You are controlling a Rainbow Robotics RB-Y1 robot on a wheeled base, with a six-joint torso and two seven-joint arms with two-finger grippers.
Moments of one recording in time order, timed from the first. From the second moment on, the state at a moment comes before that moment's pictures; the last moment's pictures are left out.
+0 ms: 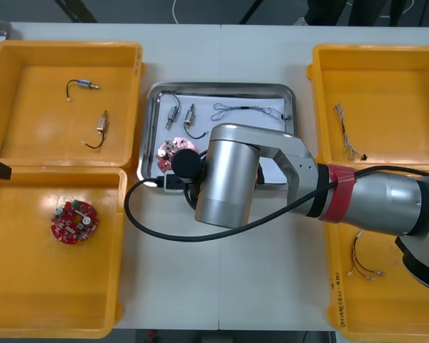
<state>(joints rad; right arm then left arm) -1.01 -0.41 1.13 -1.65 -0.47 1.45 1.72 -0.23 0.89 0.33 -2.13 1.01 1.91 -1.16</state>
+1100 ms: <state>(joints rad) -1.14 -0.46 1.20 -1.49 -0.47 1.24 1.72 -0.23 0.89 0.33 -2.13 1.01 1.91 -1.16</state>
